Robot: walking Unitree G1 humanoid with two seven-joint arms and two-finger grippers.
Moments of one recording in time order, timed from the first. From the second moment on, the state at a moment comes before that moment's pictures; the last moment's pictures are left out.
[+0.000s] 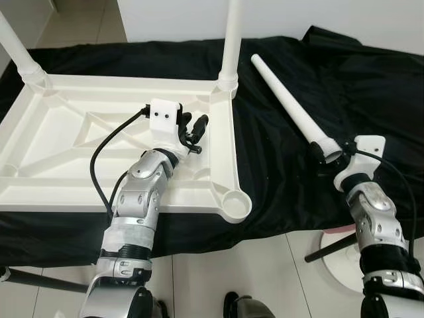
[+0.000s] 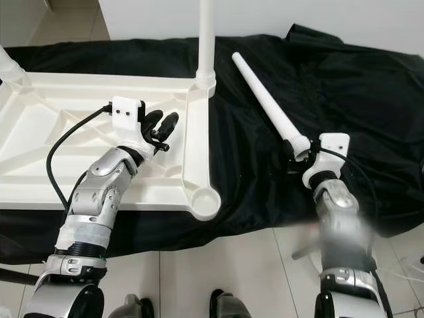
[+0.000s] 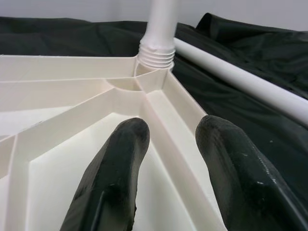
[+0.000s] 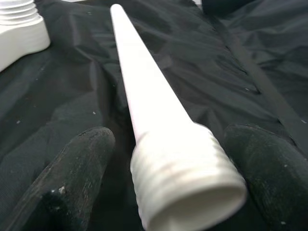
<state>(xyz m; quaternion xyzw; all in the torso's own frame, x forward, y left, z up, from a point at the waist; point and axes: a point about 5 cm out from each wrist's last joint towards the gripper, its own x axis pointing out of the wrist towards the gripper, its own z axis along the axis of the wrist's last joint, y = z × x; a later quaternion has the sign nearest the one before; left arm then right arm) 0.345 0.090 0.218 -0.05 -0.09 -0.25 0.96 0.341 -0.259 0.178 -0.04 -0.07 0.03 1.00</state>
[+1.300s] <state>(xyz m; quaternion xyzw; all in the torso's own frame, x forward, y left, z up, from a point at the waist) 0.342 0.100 0.232 -0.05 -0.09 -0.23 0.97 0.350 -0.224 0.184 -0.06 -0.13 0.10 0.99</state>
